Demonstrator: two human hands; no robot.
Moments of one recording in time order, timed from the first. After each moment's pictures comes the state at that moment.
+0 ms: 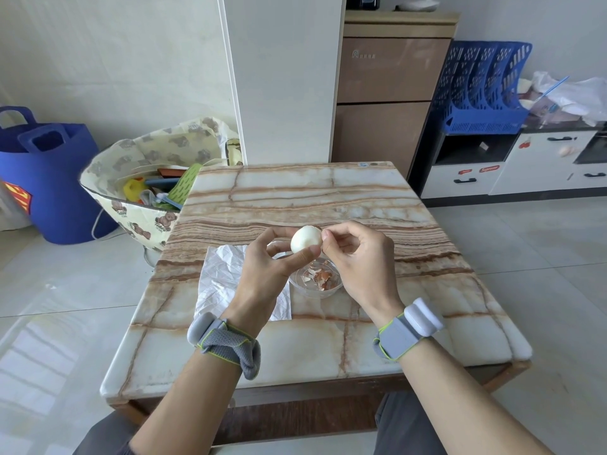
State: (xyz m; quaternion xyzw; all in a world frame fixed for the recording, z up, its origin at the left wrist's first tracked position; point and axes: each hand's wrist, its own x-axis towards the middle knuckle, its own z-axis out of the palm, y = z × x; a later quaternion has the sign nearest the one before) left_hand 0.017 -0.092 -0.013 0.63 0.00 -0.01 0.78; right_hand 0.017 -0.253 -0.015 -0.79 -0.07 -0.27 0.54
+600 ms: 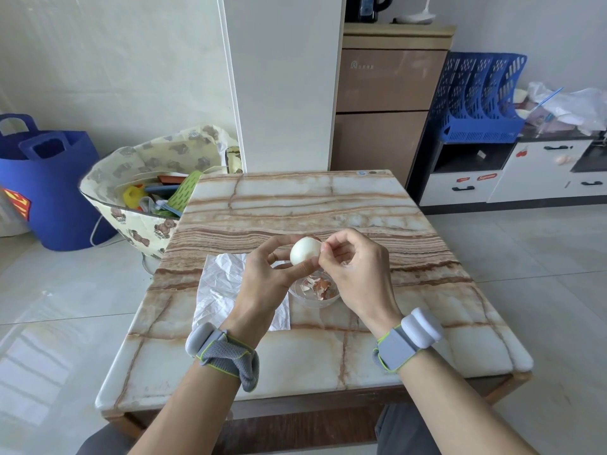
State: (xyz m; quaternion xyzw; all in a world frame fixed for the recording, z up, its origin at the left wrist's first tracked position) left_hand 0.016 -0.094 -0.010 0.65 -0.02 0.00 0.76; right_hand 0.016 -0.252 -0.013 -0.81 -0.08 -0.26 0.52
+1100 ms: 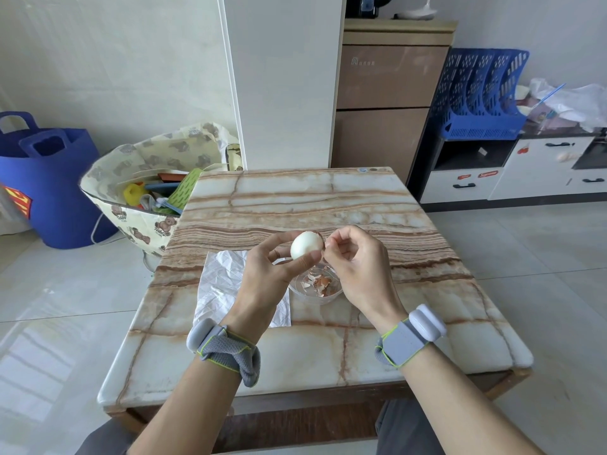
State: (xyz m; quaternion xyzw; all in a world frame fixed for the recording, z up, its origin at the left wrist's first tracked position) left_hand 0.019 -0.094 -0.013 0.64 -0.02 -0.01 0.77; right_hand 0.020 -0.256 -0.019 -0.79 -0.07 -0.22 0.57
